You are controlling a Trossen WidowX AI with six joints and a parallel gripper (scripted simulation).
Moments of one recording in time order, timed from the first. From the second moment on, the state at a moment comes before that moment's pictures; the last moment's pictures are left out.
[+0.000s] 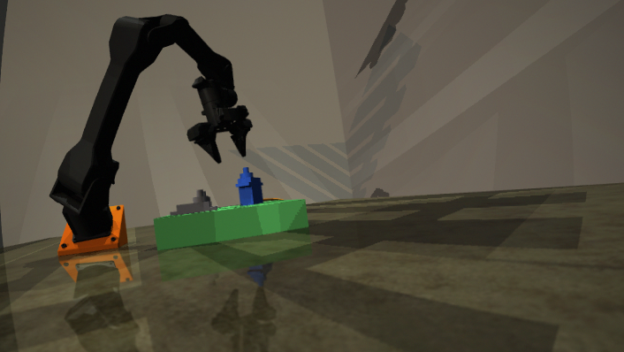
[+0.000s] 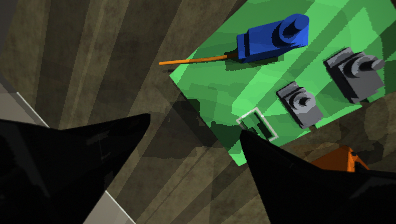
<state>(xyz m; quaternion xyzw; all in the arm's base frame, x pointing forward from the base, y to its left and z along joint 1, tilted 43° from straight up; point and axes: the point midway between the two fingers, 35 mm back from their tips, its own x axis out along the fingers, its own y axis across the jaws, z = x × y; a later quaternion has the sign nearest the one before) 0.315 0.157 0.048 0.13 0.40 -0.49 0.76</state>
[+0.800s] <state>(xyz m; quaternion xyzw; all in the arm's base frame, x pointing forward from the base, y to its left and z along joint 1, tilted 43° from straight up) 0.330 0.090 0.083 0.38 0.18 -0.67 0.61</state>
